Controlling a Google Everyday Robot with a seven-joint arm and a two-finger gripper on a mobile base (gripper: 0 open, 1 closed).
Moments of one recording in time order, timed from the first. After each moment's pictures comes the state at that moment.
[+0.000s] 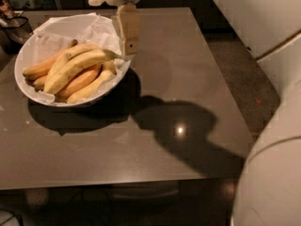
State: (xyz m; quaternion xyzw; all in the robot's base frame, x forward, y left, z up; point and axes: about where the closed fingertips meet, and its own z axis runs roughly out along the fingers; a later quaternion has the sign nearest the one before) arm 0.574 0.070 1.006 -0.85 0.49 0.01 0.20
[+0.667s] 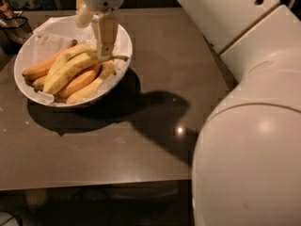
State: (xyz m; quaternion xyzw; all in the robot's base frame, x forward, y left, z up) arm 0.583 0.114 0.987 -0.87 0.46 0.05 0.18
